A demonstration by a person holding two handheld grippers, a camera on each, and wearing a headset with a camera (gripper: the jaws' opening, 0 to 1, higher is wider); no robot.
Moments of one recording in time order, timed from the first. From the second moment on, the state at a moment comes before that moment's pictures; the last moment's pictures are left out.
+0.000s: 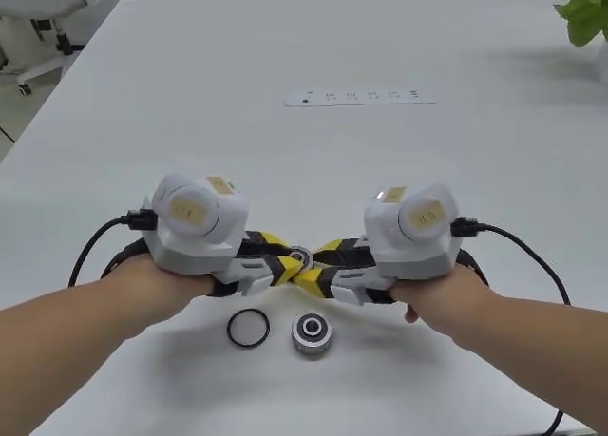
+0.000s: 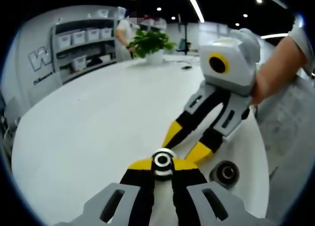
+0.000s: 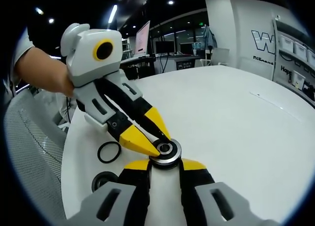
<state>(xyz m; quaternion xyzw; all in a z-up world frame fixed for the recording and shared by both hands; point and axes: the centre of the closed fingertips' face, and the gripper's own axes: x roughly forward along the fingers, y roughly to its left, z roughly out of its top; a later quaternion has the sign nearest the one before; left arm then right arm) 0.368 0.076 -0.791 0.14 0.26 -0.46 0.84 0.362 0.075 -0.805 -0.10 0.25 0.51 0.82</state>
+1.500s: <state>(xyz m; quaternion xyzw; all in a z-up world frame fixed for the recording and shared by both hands) 0.366 0.076 -0.791 0.13 0.26 -0.46 0.84 0.362 0.077 -0.801 -0.11 0.25 0.51 0.81</state>
